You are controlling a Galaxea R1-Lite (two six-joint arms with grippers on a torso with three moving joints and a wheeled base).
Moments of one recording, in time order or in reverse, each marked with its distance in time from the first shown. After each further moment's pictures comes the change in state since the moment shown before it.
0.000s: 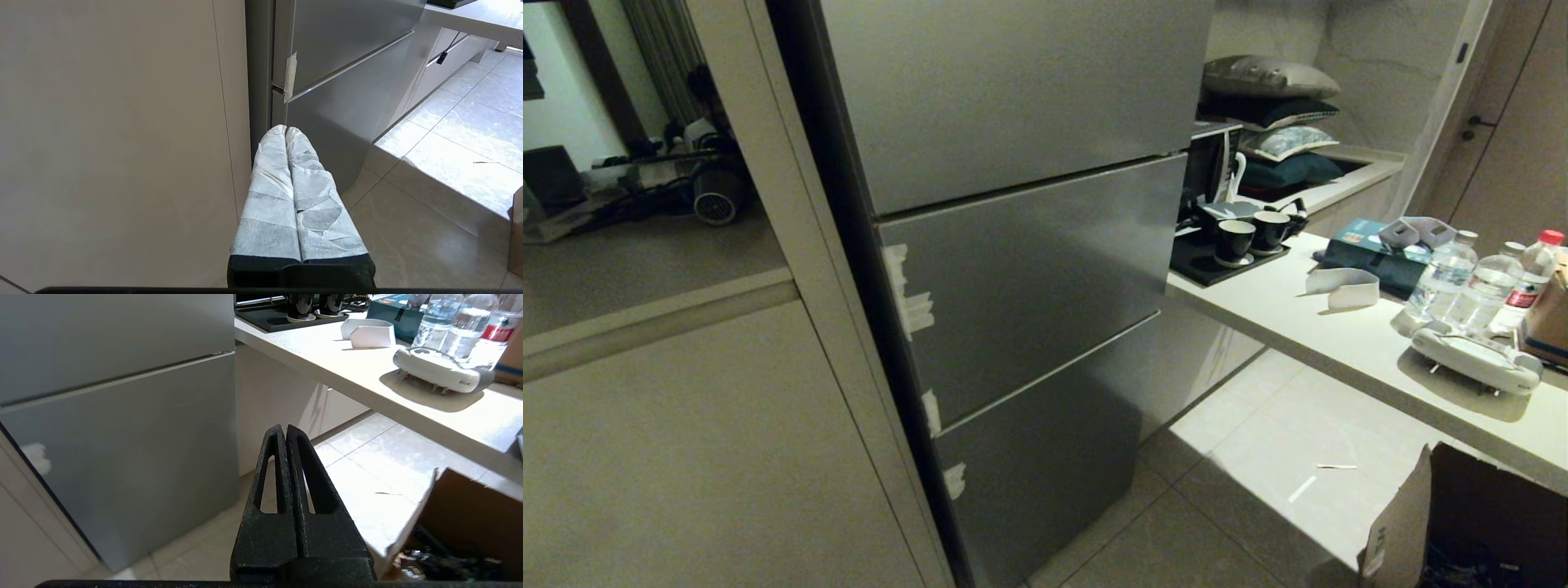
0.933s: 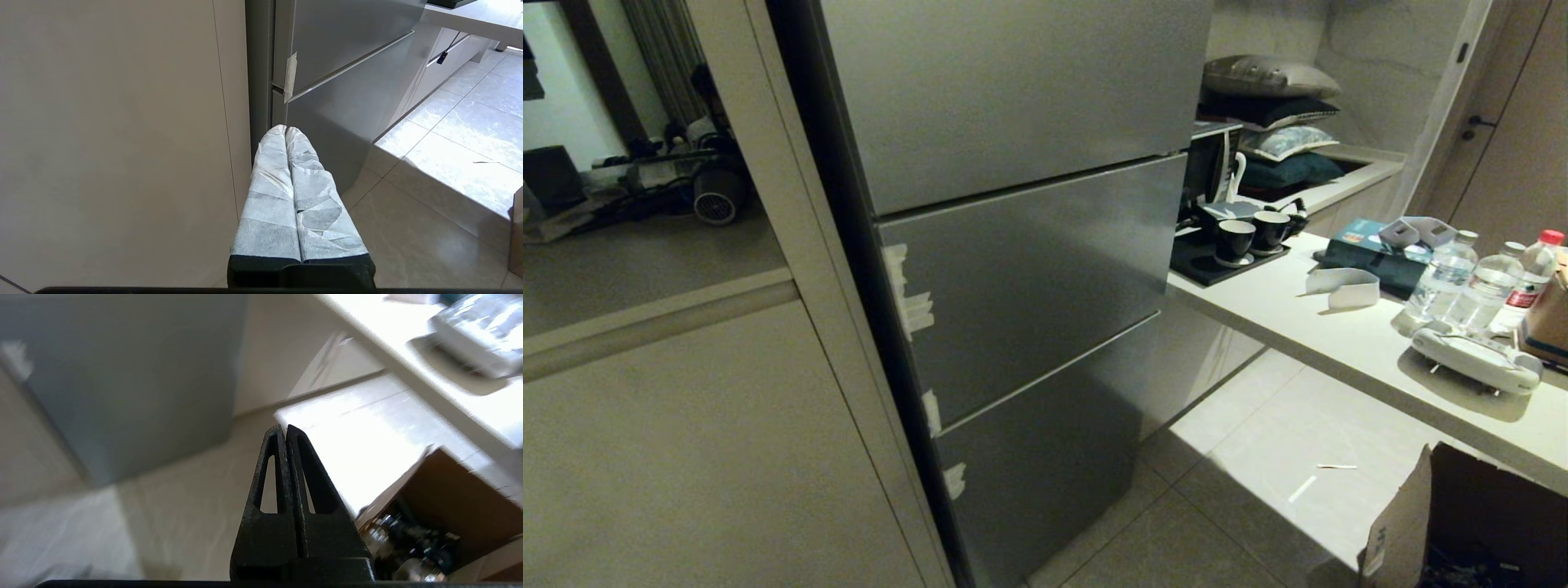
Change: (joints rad) left arm 0.000 0.000 0.000 0.000 0.000 0.001; right arm 0.019 0.221 0.000 0.000 0.044 -0.167
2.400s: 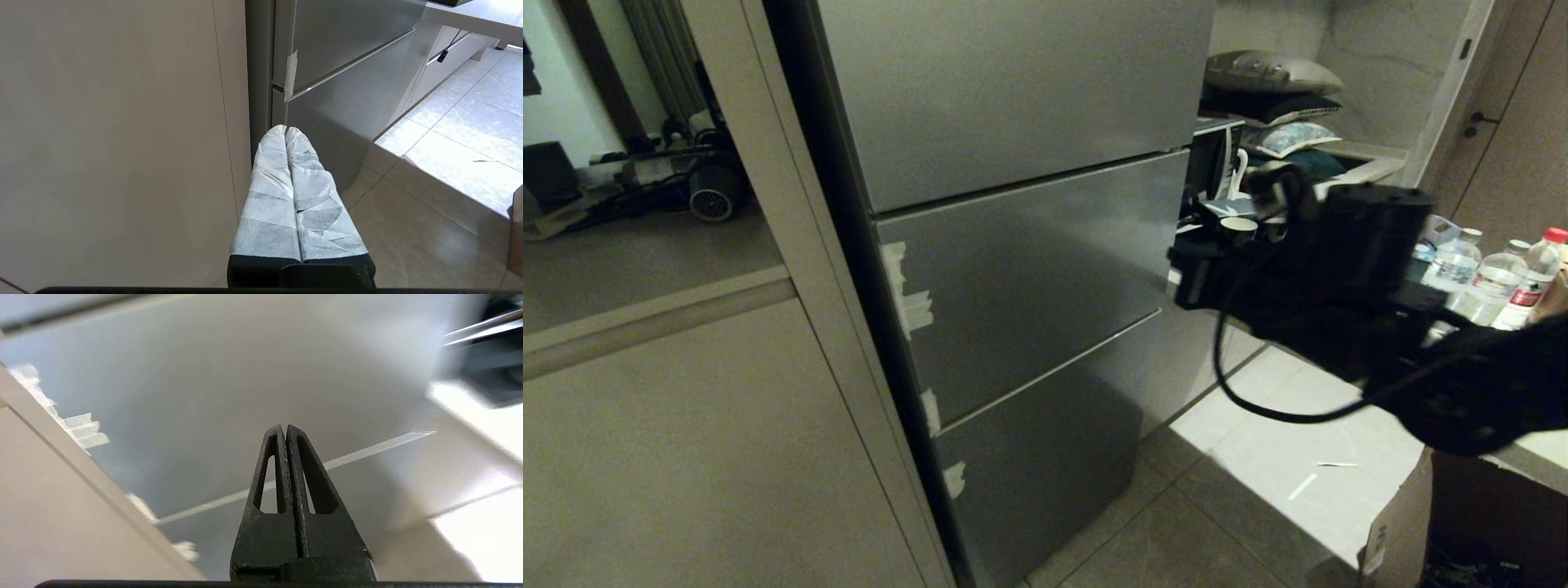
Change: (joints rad) left arm 0.000 0.000 0.000 0.000 0.000 0.000; right arm 0.487 1.551 -1.003 -0.711 -0.154 0.334
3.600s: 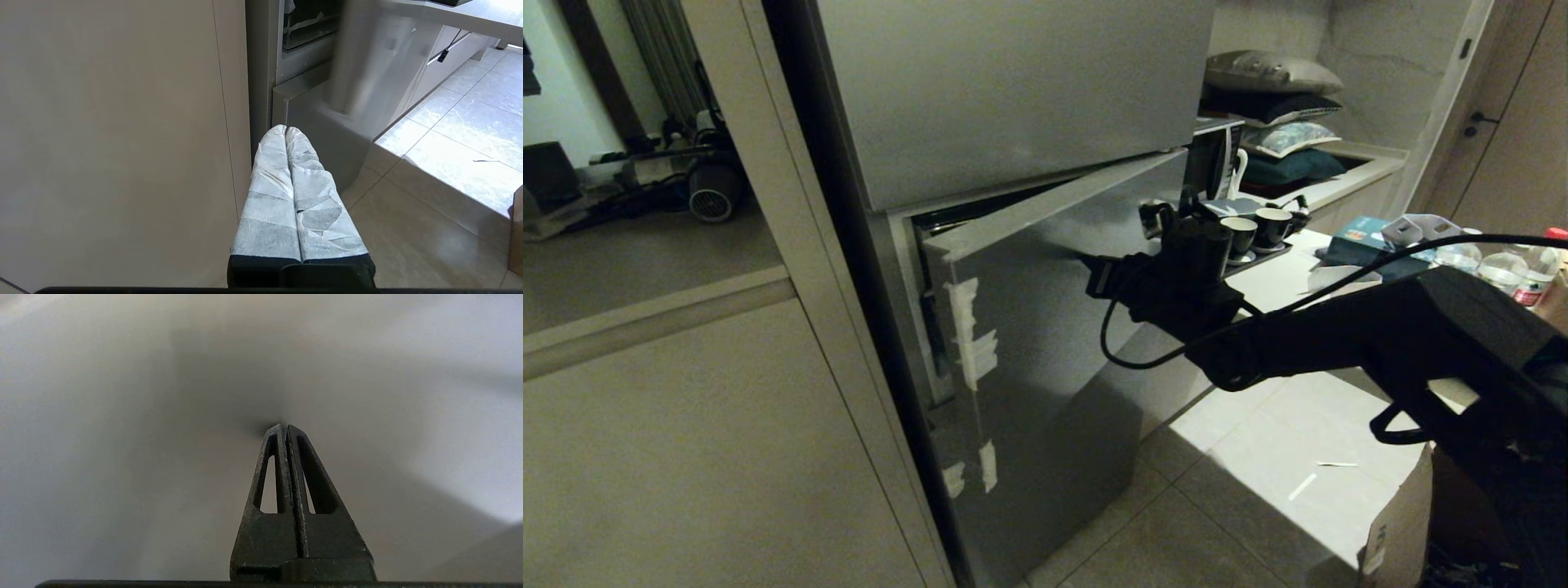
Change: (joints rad) left arm 0.000 0.000 0.000 0.000 0.000 0.000; right arm -0.013 0.599 -0.671 0.010 0.212 0.182
